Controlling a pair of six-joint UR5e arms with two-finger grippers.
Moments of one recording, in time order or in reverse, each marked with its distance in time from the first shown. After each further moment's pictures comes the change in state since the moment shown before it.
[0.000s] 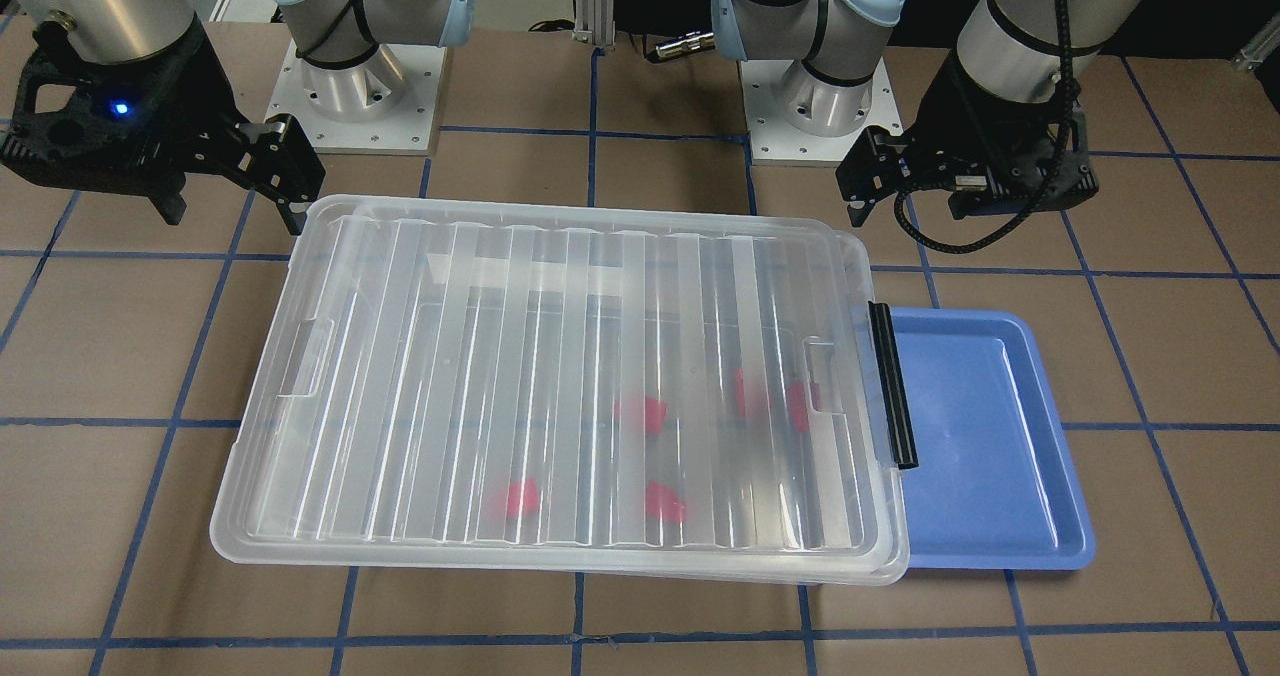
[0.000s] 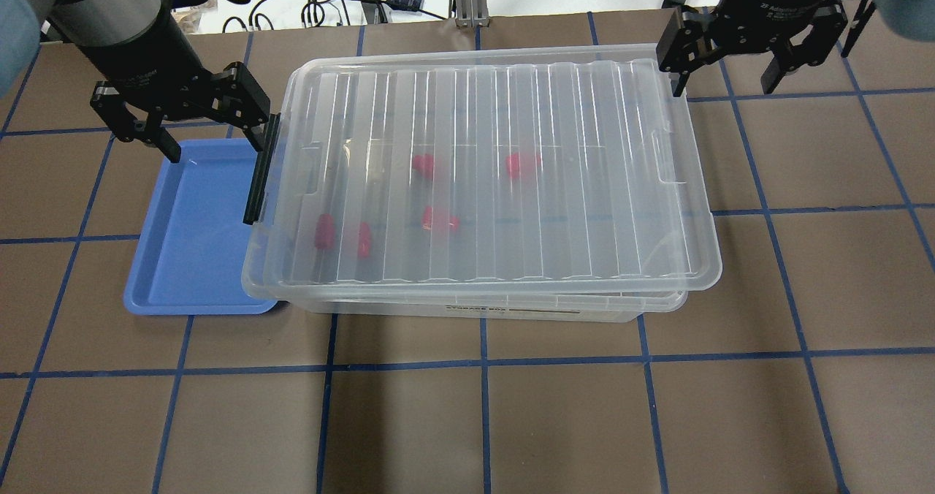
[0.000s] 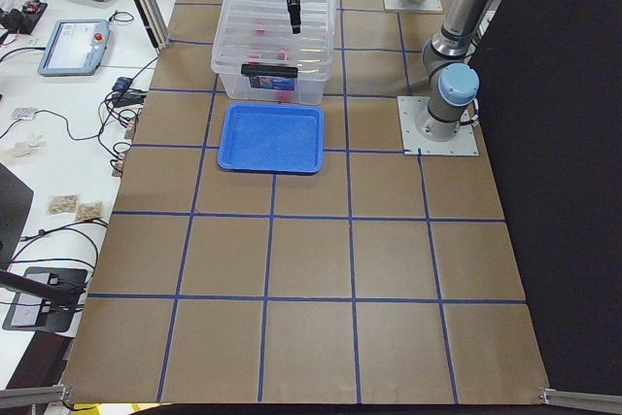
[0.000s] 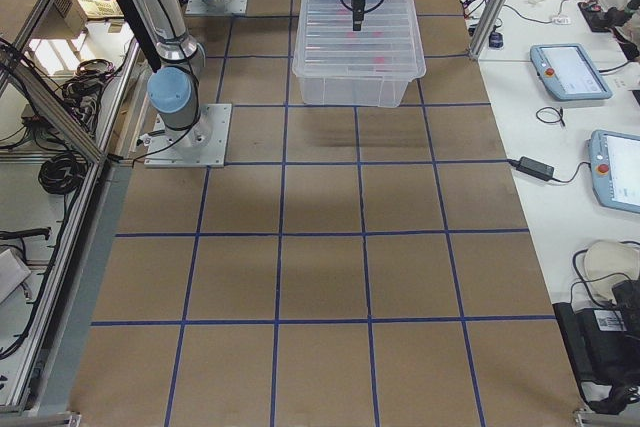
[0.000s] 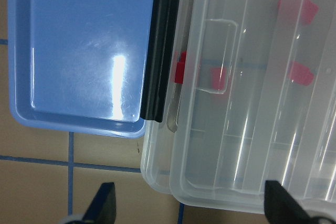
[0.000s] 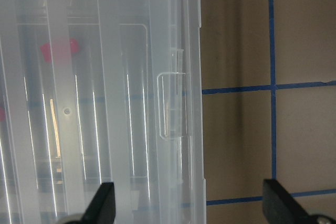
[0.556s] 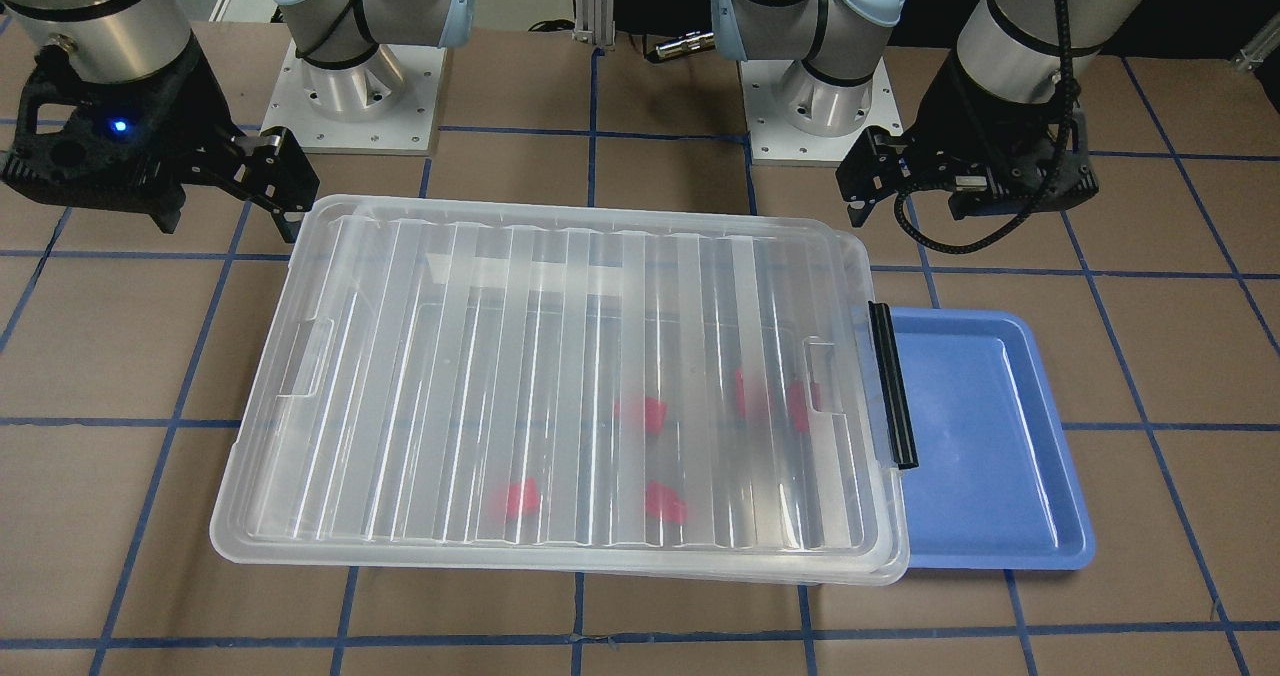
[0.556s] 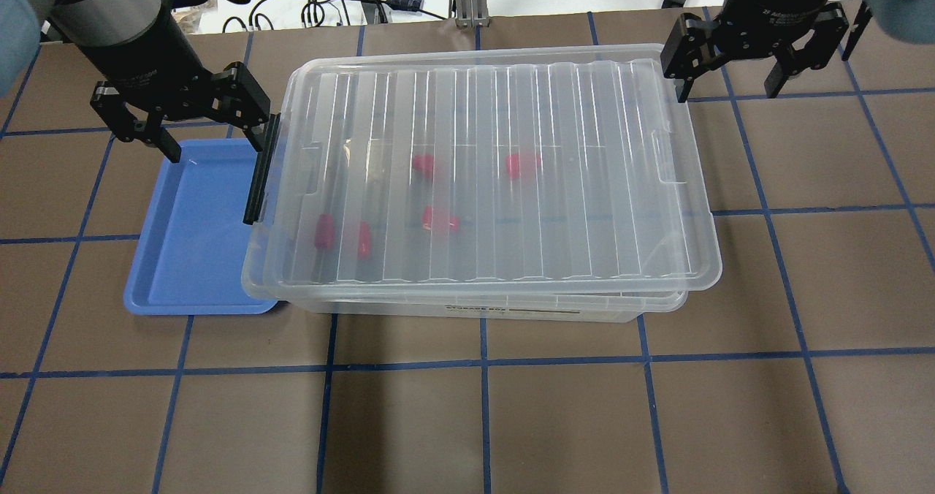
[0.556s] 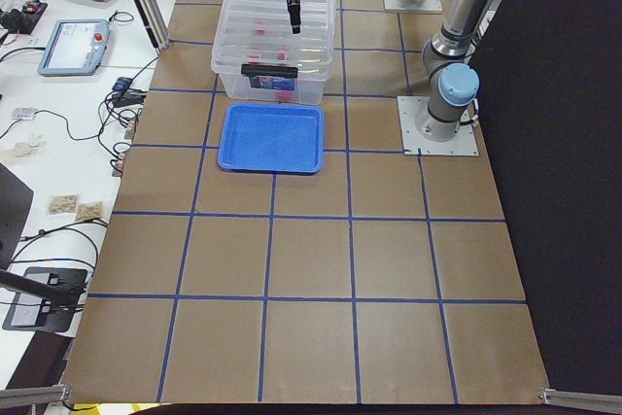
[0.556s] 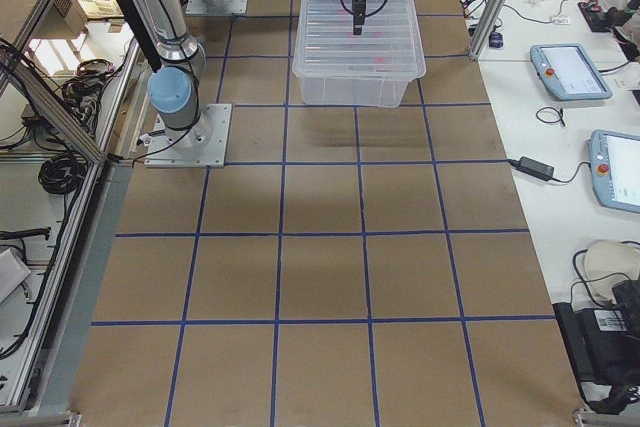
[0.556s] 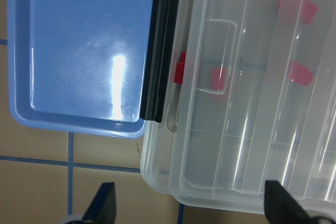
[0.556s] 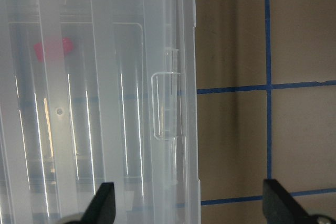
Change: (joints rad) left arm 0.000 0.000 0.000 0.000 0.000 0.000; right arm -0.015 0.014 0.025 0.000 -0.016 -0.041
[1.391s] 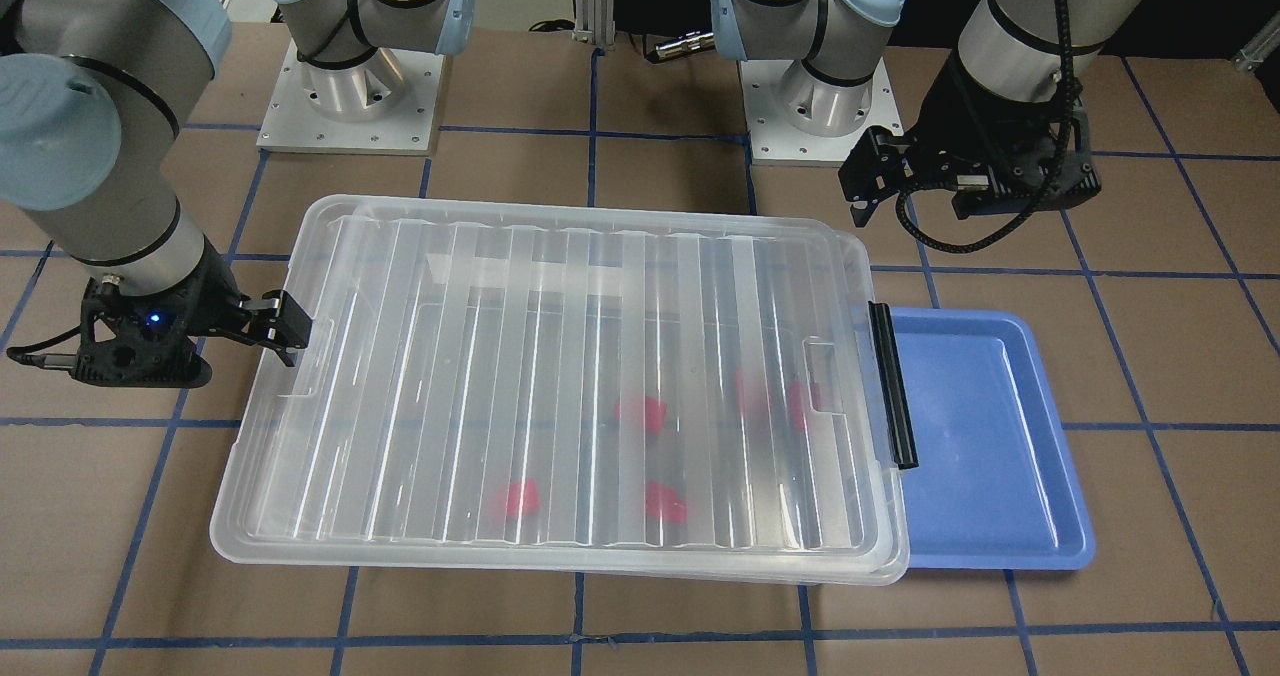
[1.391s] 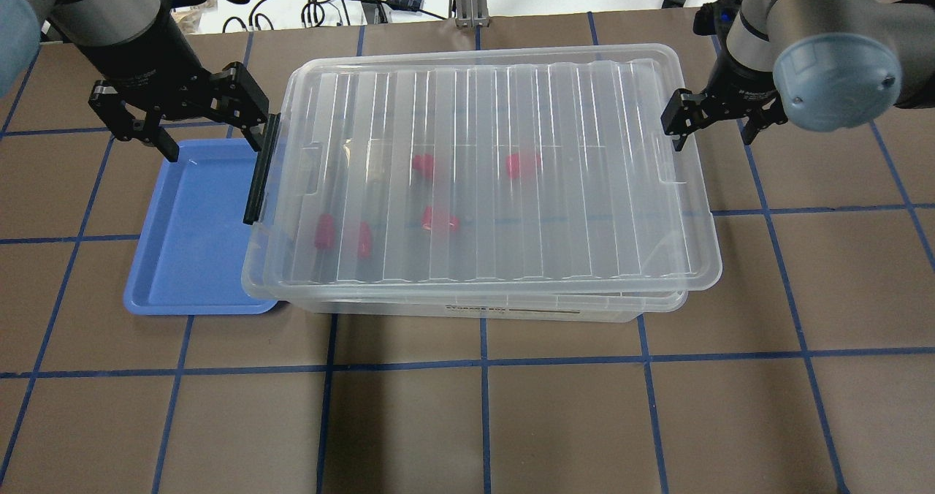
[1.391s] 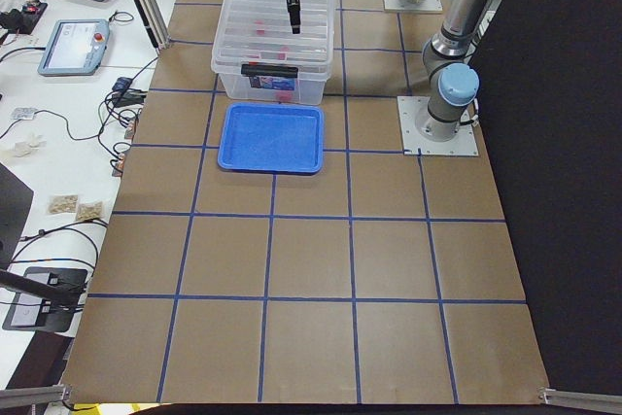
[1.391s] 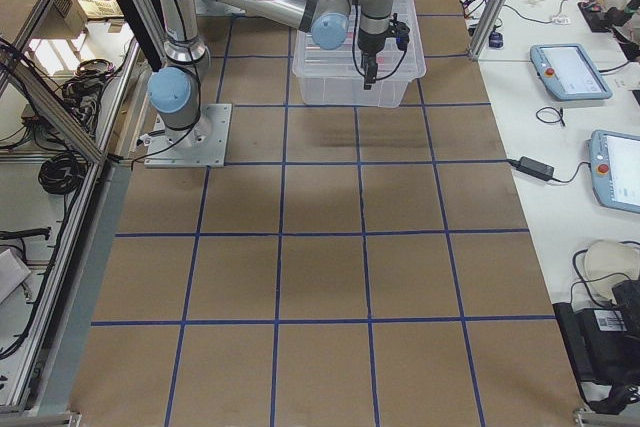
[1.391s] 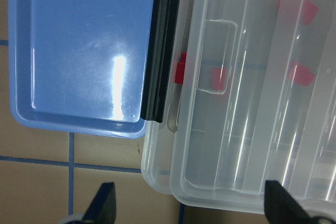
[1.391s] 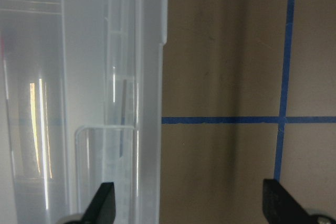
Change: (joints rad) left arm 0.000 0.000 0.000 0.004 0.013 0.002; right arm -0.084 0.134 0.216 -0.344 0.013 -0.137
